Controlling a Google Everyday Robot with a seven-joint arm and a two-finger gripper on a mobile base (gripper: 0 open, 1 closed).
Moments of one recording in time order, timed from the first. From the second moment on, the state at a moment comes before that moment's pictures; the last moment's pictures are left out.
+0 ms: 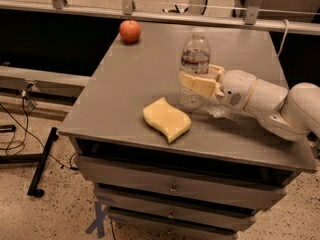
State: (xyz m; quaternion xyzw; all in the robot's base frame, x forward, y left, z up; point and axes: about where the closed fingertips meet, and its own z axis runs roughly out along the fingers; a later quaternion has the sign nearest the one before) arm 0.581 -0.091 0.908 -0.30 0.61 0.40 0.61
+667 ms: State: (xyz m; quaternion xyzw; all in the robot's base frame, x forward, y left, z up) arm 0.575 -0.085 0.907 -0.31 0.60 0.42 0.61
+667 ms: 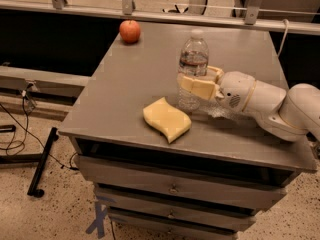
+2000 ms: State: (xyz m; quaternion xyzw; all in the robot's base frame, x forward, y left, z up) arm 0.562 -0.079 0.906 -0.34 0.55 0.43 0.63
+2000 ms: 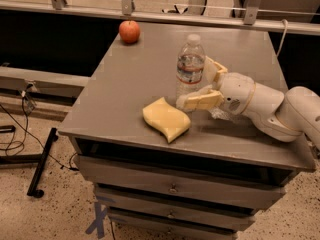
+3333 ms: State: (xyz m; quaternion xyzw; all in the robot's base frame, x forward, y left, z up) arm 0.593 -0.191 0.969 -0.45 0.60 0.28 0.60
